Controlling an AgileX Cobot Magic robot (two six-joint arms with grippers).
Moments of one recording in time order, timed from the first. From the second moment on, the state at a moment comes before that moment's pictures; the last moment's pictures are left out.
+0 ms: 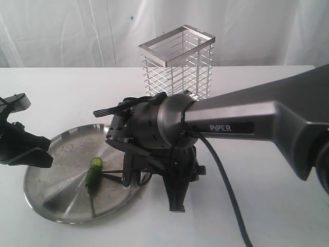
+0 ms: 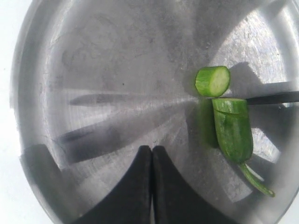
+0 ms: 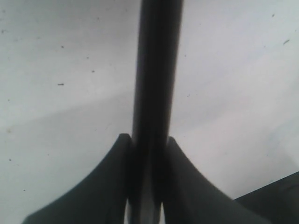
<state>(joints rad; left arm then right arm) 0.16 1.67 -0.83 -0.86 0.72 0.92 0.94 2.08 -1.43 -0.57 1.22 -0.23</state>
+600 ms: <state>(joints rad) 0.16 1.67 -0.83 -0.86 0.72 0.92 0.97 2.10 -1.47 -0.59 1.22 -0.23</state>
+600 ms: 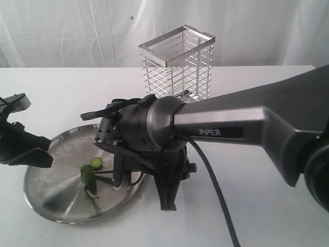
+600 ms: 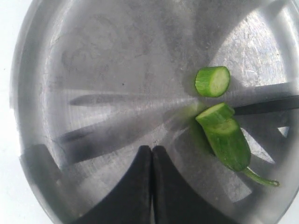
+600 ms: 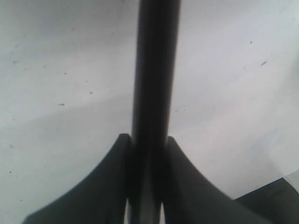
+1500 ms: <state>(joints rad) 0.16 1.67 -0.83 -0.86 0.72 0.92 0.98 2.05 -1.48 -0.59 1.22 -0.25</state>
